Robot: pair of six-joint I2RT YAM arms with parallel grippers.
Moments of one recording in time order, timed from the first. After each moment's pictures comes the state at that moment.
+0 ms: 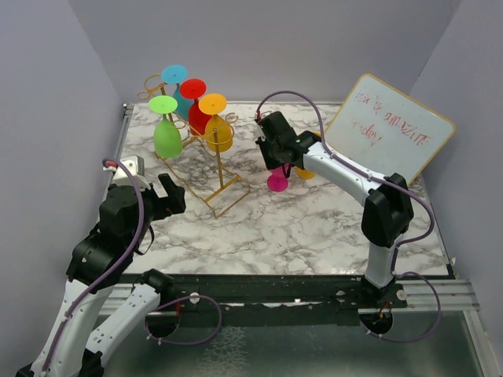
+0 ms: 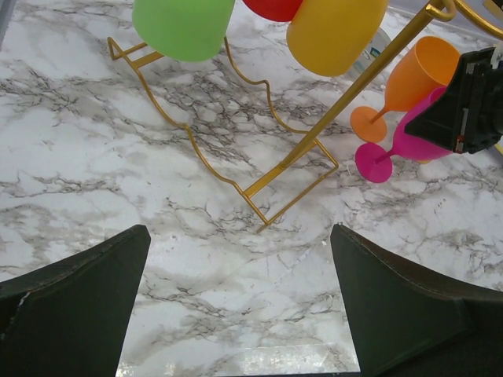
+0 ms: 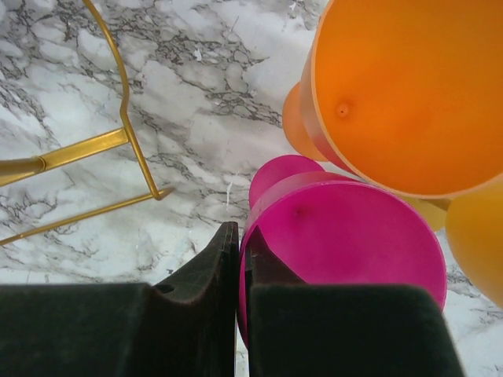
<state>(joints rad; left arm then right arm) -0.45 0.56 1.04 -0.87 -0.32 -0.43 0.70 1.88 1.65 -0.63 0.18 0.19</state>
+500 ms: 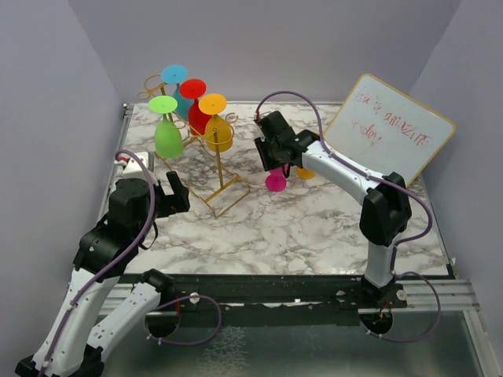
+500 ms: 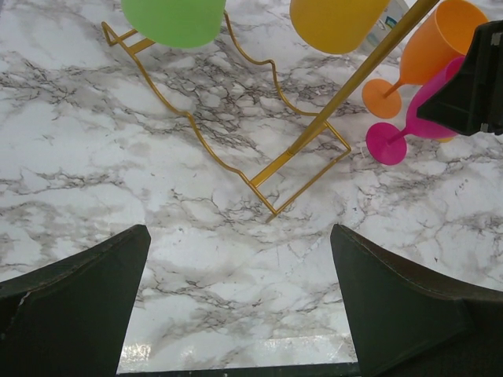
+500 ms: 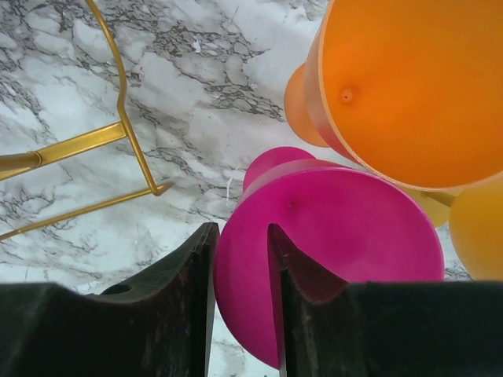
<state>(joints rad) -0.45 0.62 1.04 -0.87 -0.30 -0.40 0.70 1.91 1.68 -0.66 0.17 0.18</state>
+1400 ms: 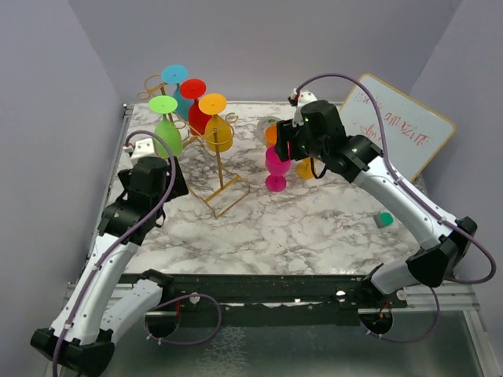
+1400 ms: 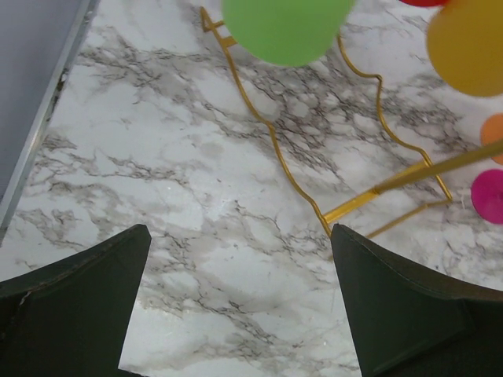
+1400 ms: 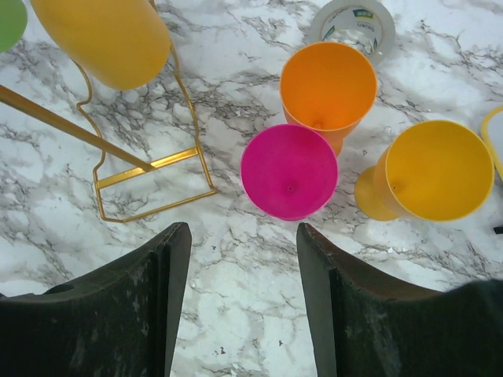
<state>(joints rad) -0.40 0.81 1.02 -0.82 -0.48 -0.42 0.70 1.50 1.60 -0.66 0.15 0.22</state>
